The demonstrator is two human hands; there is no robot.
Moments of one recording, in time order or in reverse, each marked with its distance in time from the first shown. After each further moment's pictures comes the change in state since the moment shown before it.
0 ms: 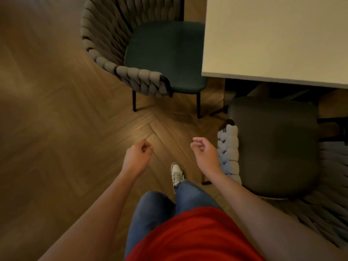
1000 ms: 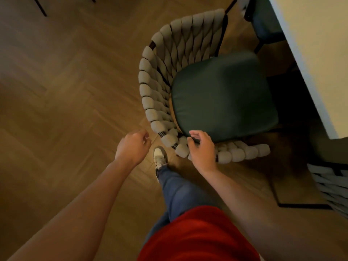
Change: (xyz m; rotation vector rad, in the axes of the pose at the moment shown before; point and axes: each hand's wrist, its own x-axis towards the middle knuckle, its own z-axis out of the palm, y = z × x) left_hand 0.487 0.028 -0.385 0.635 -0.152 0.533; right_hand 0.301 -0.321 0.357 0.019 0.422 -0.087
